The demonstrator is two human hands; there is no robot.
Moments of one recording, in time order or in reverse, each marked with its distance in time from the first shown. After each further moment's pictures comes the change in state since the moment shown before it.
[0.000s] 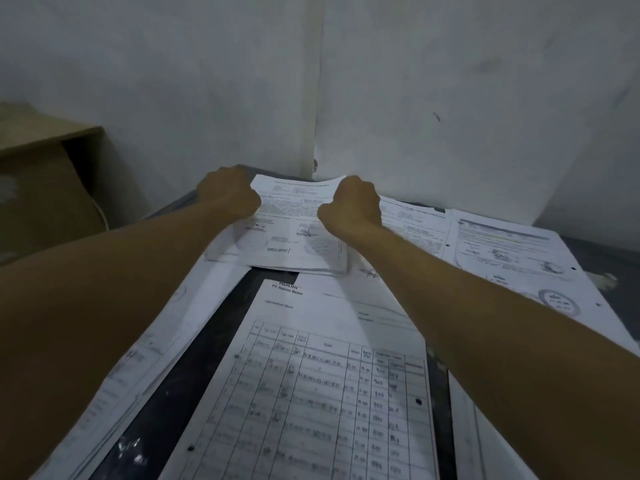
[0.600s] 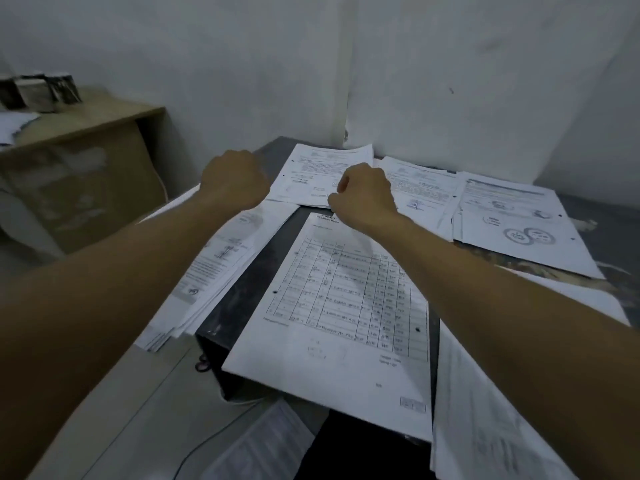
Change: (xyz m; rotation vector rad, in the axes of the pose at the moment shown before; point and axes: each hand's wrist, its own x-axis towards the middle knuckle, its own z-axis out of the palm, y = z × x) left_hand -0.153 -0.054 -0.068 0.018 0.117 0.056; right_hand -0.144 -0.034 -0.032 -0.017 -0.070 -0.148
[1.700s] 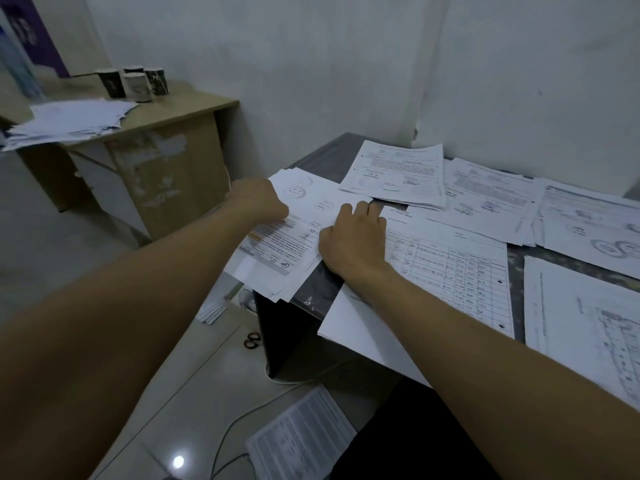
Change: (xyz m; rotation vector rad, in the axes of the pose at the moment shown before) left_hand -0.045 -0.105 -0.002 0.117 -0.264 -0.227; right_hand -0.074 -0.072 0.112 -0.273 0.038 -0.171
